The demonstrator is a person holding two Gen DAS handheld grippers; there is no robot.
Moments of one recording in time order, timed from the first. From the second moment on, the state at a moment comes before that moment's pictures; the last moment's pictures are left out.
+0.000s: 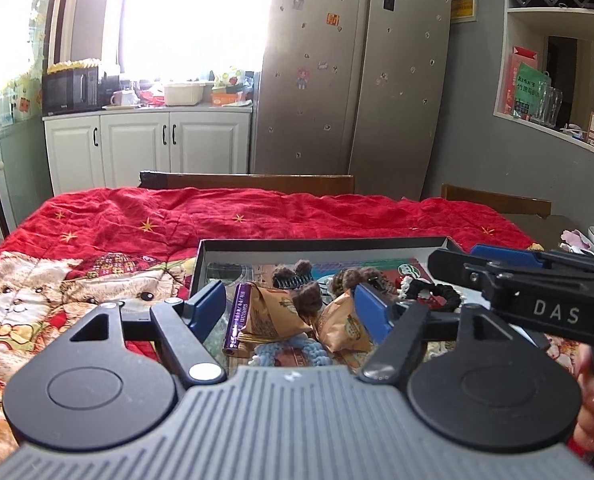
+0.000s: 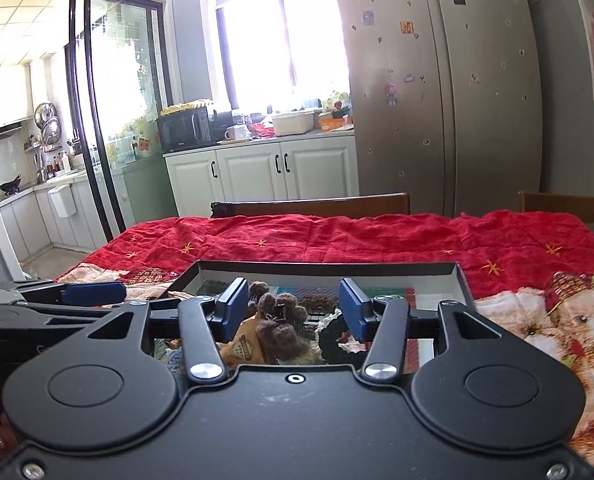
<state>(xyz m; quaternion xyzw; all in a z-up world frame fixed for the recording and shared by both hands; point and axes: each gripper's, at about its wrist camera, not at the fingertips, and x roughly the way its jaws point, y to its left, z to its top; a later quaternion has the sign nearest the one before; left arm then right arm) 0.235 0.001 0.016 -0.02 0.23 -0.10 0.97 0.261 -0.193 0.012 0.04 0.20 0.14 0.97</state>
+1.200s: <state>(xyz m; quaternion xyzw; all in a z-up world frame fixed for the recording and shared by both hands) 0.137 0.015 0.014 0.00 0.23 -0.12 0.97 0.129 -0.239 0.023 -0.01 0.21 0.15 0.97</state>
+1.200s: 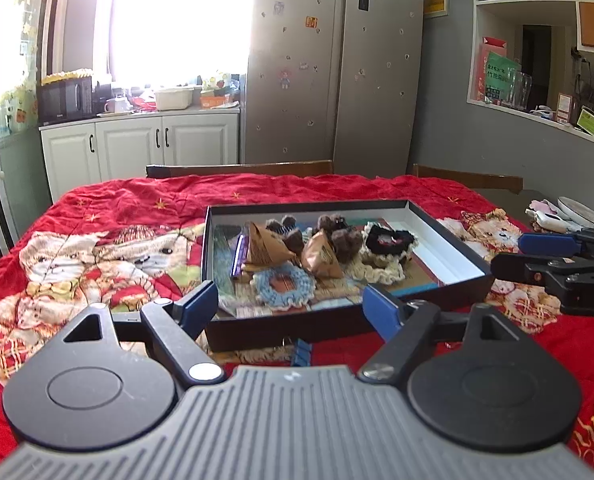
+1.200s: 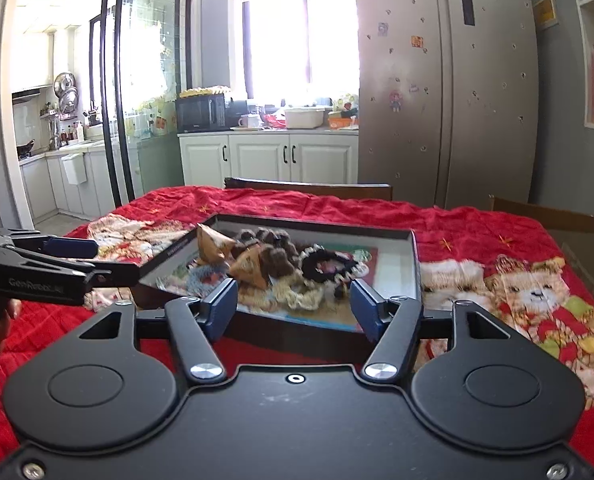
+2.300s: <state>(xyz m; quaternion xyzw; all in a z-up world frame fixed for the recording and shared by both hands) 0.166 -0.008 -0.055 0.02 0.28 -0.14 0.95 0.146 -0.262 -0.054 -0.02 0.29 0.16 0.94</state>
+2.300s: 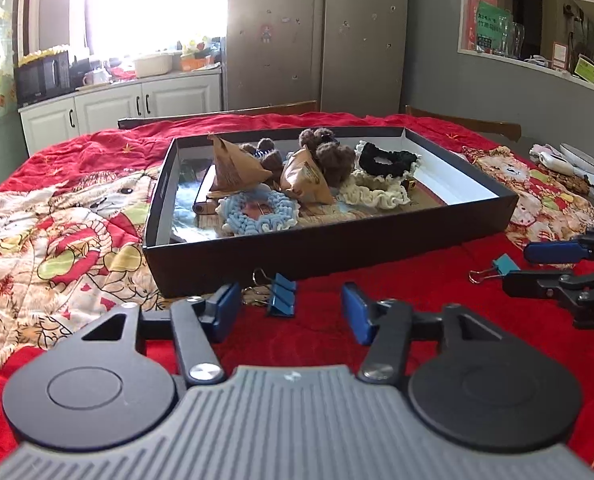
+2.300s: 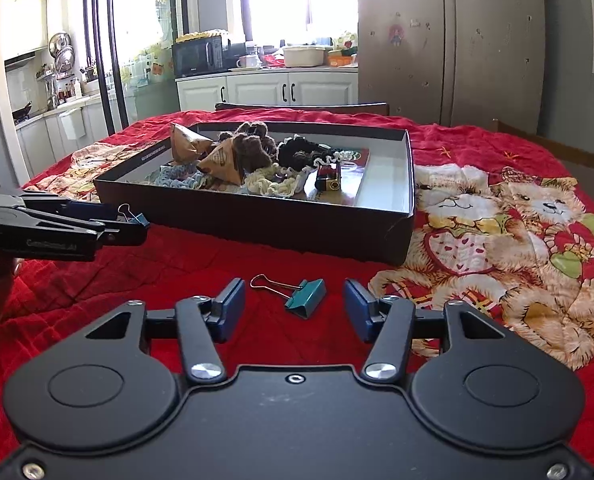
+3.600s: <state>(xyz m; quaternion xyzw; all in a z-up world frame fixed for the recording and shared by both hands) 0.178 -0.018 -0.059 0.03 0.30 -0.14 0.94 0.153 -0.259 -0.060 -0.01 0.31 0.18 0.93</state>
